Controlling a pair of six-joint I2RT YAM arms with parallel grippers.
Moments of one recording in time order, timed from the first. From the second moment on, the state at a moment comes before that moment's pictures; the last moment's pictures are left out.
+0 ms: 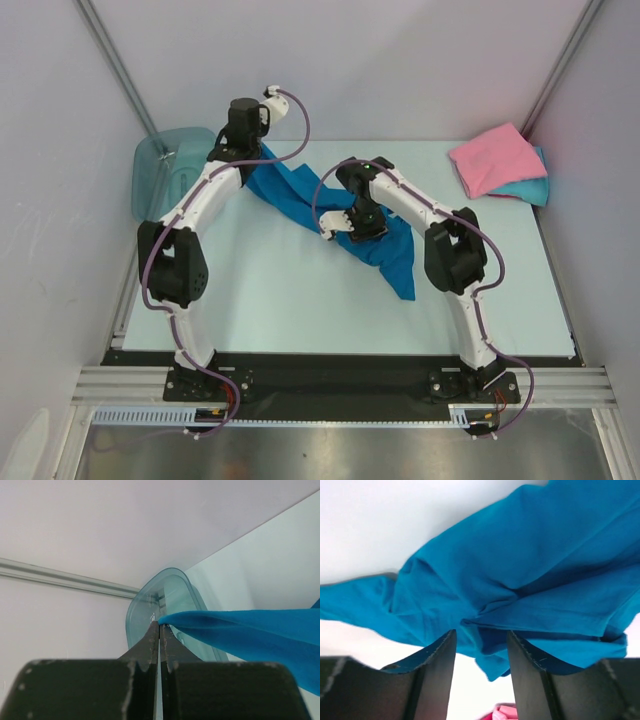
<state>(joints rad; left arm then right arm) -0.28 1.91 1.73 -0.12 -0.44 0.77 0.58 2.21 1.98 -1.26 -0.03 -1.38</state>
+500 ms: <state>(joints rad) -0.28 1.94 1.74 -0.12 -0.44 0.77 0.56 2.27 2.01 -1.27 -0.01 -1.40</state>
